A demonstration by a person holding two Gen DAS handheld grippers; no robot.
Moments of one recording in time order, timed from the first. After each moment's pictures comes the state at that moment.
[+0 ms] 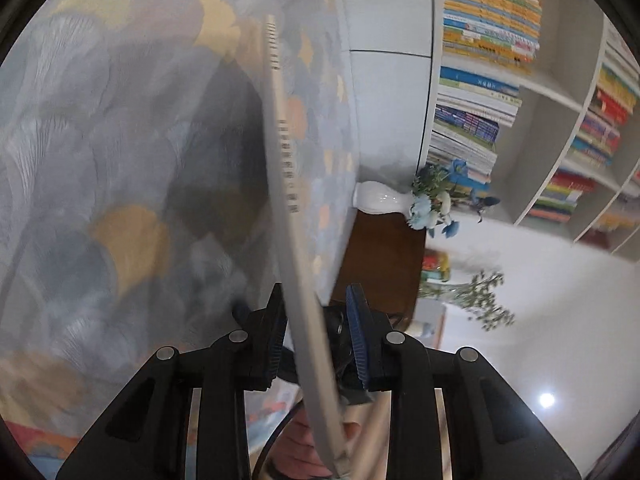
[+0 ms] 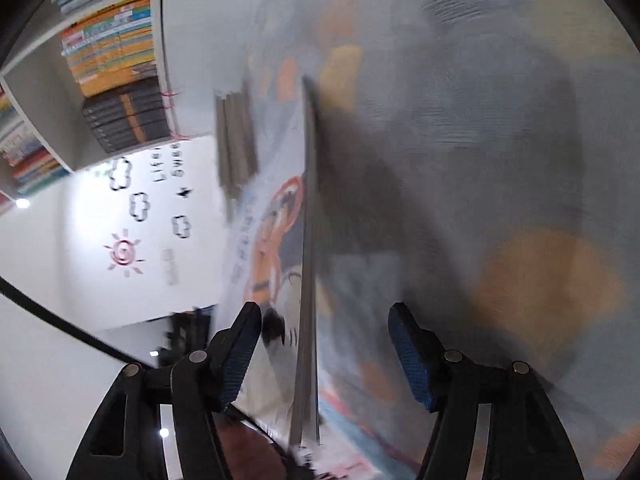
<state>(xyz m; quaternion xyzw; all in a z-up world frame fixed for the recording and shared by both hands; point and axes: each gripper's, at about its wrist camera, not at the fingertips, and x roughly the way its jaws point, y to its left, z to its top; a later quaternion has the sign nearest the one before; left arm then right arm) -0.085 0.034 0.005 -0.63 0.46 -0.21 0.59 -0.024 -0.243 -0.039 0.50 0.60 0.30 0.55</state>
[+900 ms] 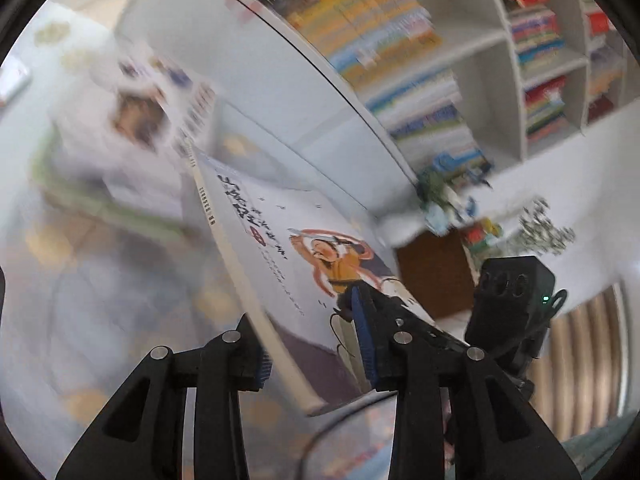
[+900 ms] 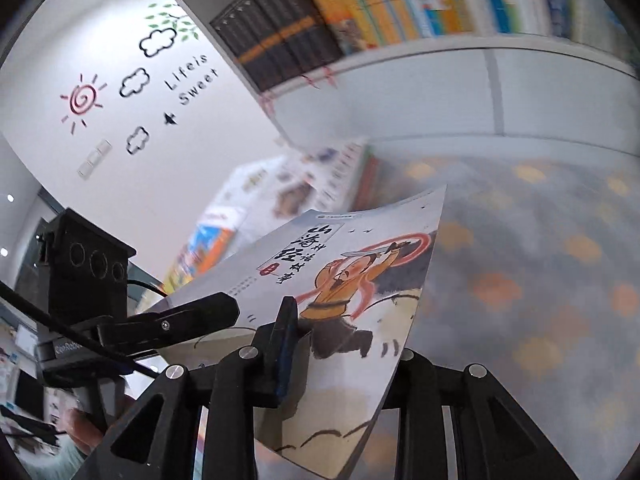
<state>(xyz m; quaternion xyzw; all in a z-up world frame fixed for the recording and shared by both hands) 0.018 0.173 0.147 -0.36 0.43 -0.22 0.80 0.045 -0.042 0.151 0.12 0.46 0.31 0.82</state>
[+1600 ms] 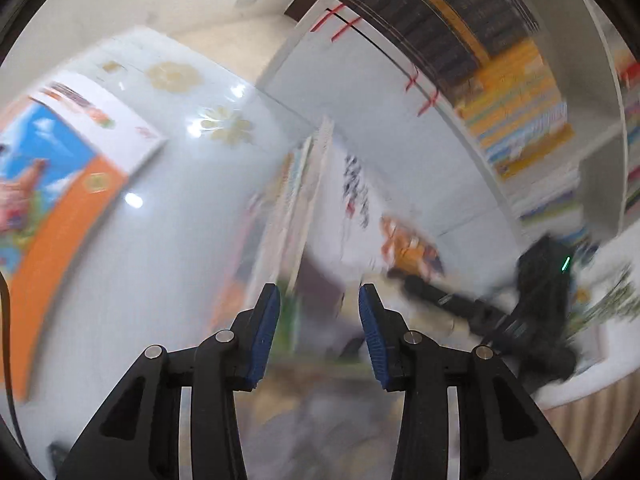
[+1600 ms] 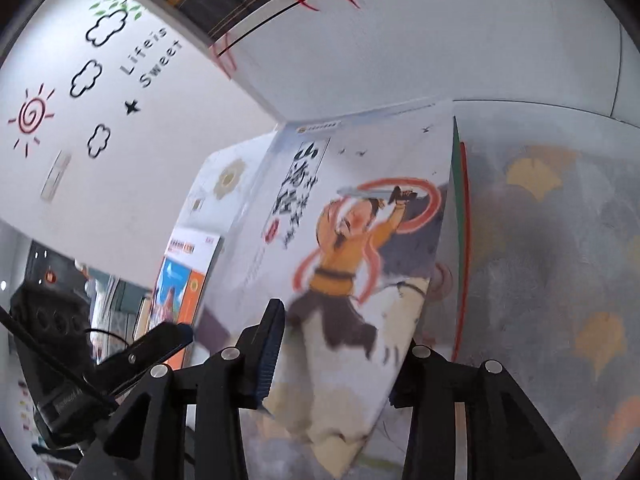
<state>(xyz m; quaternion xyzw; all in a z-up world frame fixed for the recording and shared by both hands) 0.054 0.306 0.099 -0.30 0.44 -0.04 0.84 0.185 0.094 0.074 0.13 0.56 0.30 0.77</state>
